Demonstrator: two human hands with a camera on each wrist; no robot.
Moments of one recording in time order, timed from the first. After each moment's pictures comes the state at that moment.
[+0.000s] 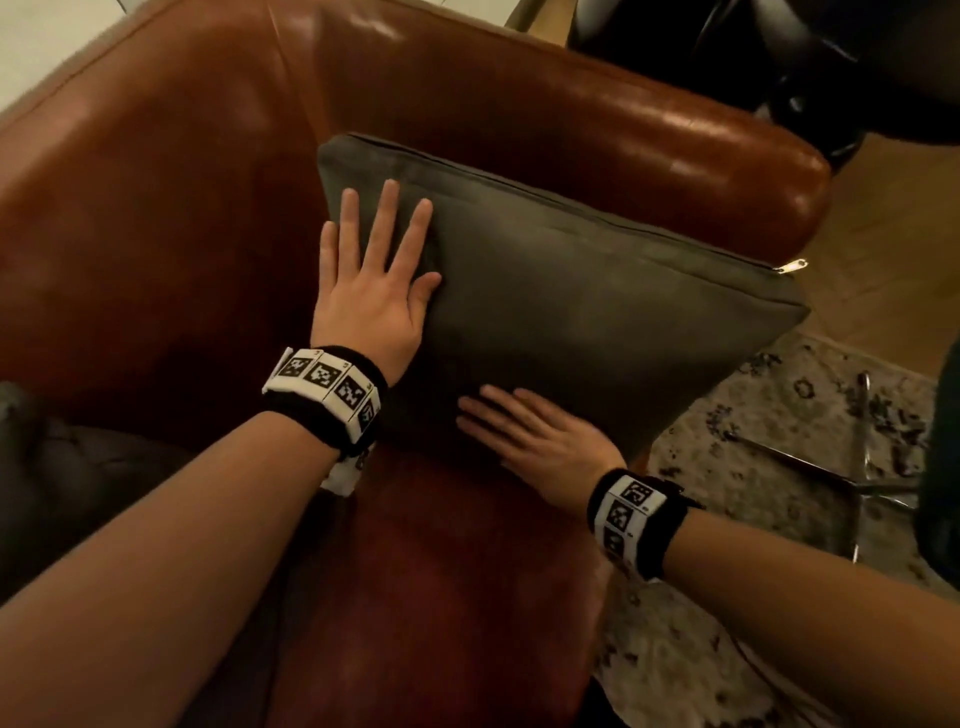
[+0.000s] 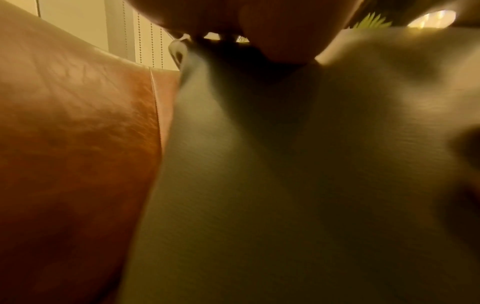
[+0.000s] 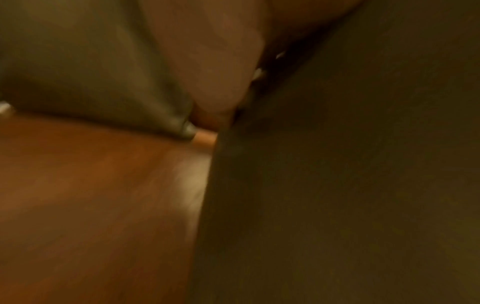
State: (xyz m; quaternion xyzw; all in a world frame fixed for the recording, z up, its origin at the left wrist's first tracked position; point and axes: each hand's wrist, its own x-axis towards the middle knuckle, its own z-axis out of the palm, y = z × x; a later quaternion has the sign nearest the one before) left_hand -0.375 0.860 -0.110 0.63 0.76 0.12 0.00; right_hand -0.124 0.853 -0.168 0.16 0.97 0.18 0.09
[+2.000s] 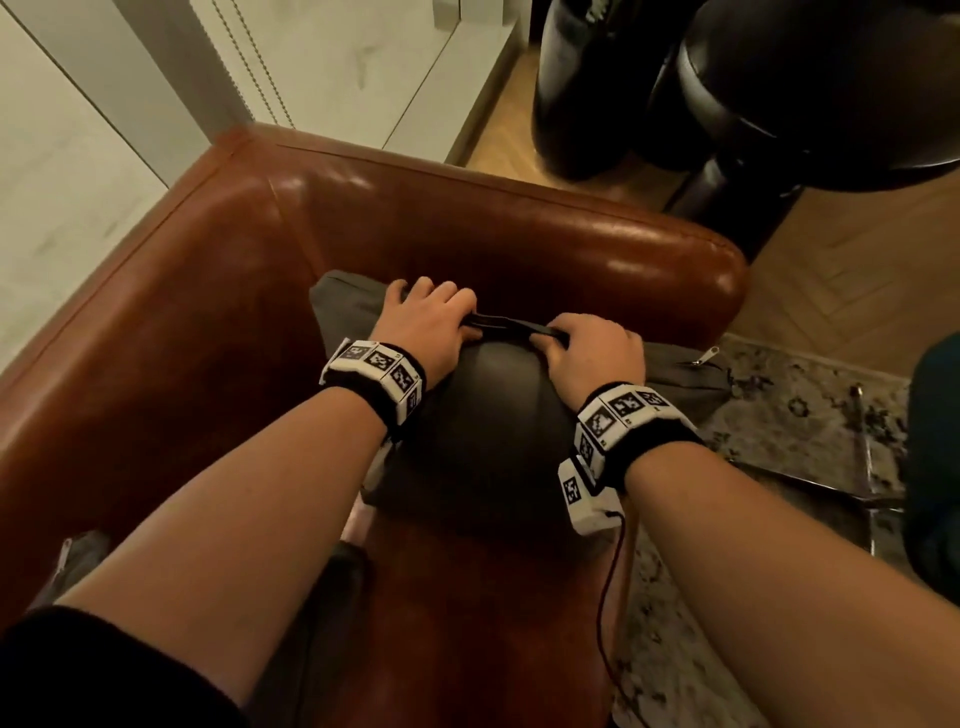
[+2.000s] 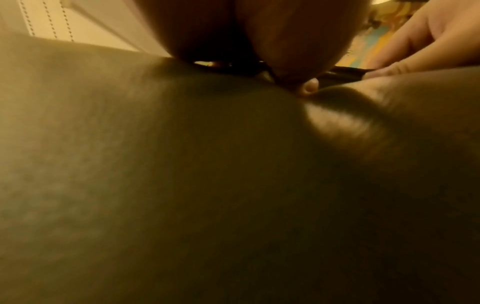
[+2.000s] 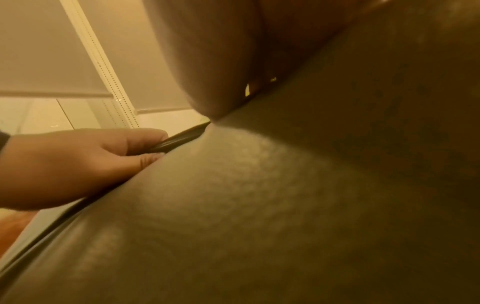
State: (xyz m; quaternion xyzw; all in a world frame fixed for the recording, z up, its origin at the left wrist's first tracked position) left_hand -0.354 0.960 -0.043 0.74 0.67 -0.01 0.08; right_hand -0.154 0.979 -0.031 0.63 0.76 -0.18 -0.05
